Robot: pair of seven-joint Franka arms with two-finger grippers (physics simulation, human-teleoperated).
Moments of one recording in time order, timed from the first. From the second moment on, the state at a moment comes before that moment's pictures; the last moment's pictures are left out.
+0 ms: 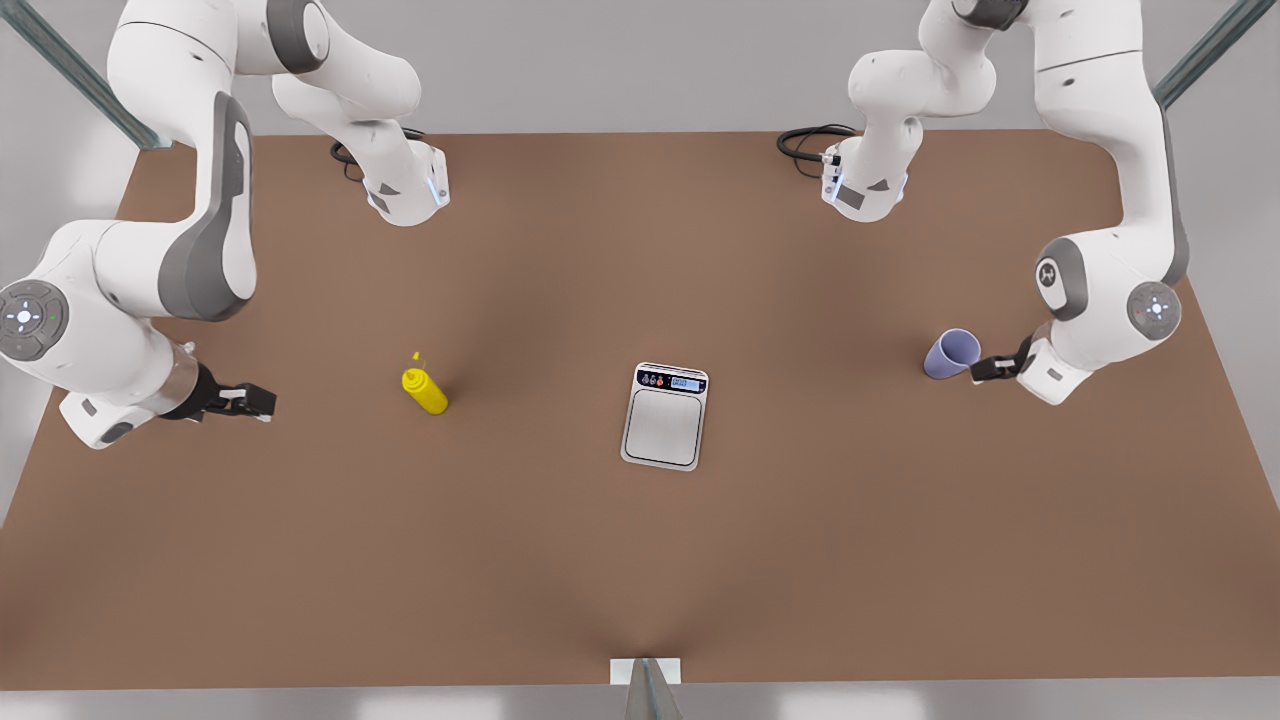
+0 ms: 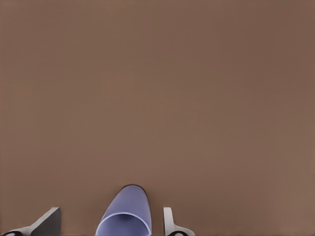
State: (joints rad) left arm -0.07 0.14 0.25 -2.10 -0.03 2.09 0.09; right arm 0.04 0.32 -0.07 -1.35 -0.03 1.62 -0.03
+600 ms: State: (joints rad) left arm -0.07 0.10 0.32 -2.40 -0.03 2.34 0.16; right arm 0.03 0.33 -0.07 -1.37 -0.03 1.61 -0.03
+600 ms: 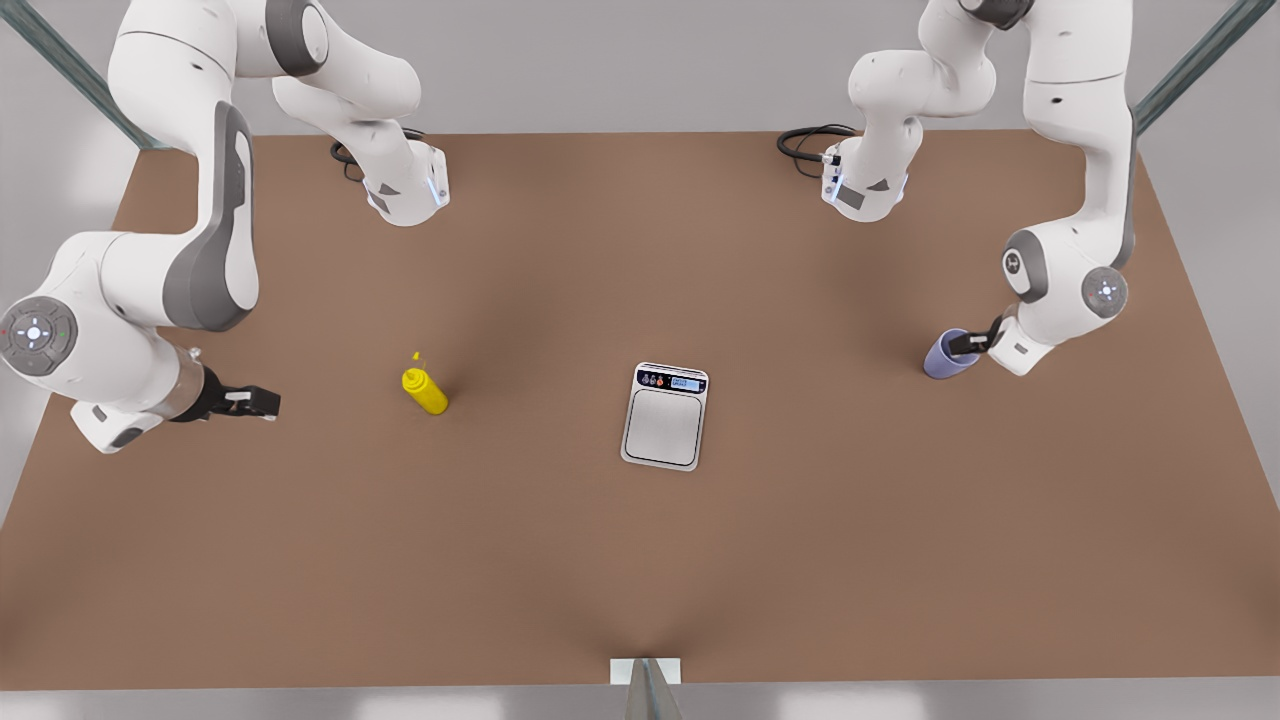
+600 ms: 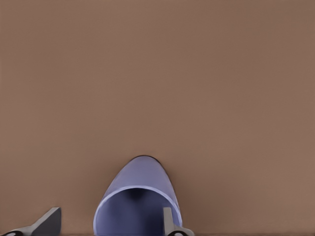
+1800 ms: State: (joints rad) left arm -0.08 0.19 0.28 -2.41 0.01 2.45 0.20; right arm -0.47 0.30 -0.07 -2.00 0.75 1.69 -1.72
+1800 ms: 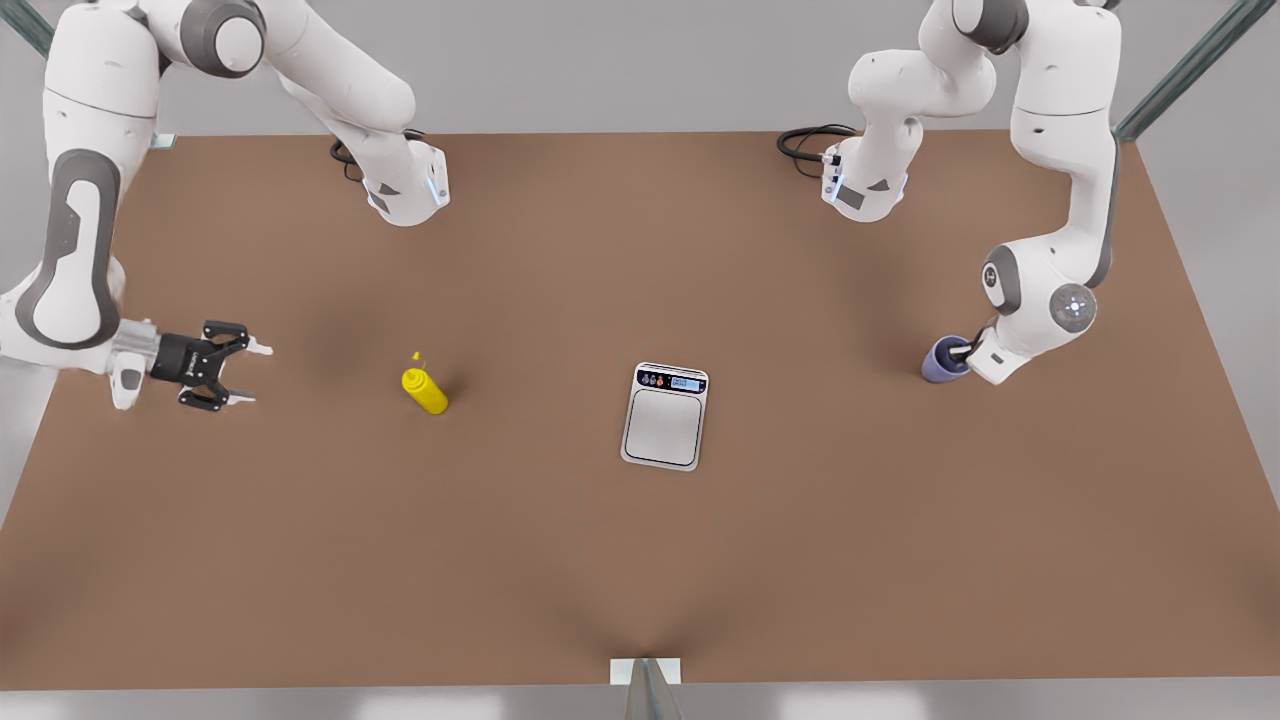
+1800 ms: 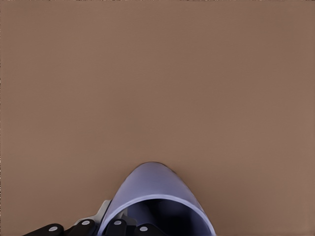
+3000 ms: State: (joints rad) left arm -0.41 0.26 0.14 -2.15 -0.17 2.36 -0.27; right arm -0.23 0.56 -0.05 -2.24 1.30 1.83 -2.55
